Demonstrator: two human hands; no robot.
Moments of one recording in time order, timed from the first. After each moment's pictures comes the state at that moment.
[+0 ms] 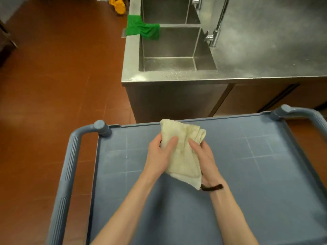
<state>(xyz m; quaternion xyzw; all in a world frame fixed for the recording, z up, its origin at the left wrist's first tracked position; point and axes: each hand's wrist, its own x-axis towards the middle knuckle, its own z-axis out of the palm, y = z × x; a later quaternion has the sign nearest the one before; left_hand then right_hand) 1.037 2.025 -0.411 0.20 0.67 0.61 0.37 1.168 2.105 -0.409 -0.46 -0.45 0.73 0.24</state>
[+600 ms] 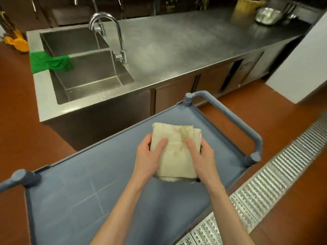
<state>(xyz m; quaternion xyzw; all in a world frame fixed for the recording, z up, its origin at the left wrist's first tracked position) 1.178 2.077 -0.355 0.41 0.59 0.55 0.42 1.357 2.098 -0.339 -0.57 -0.50 0.48 0.44</state>
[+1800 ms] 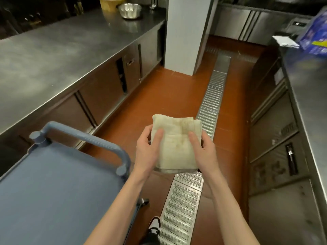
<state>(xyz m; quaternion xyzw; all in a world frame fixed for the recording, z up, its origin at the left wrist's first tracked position) 1.688 2.167 -0.314 0.56 0.41 0.45 0.57 1.841 2.082 -0.302 -0.65 -0.32 0.33 0.61</state>
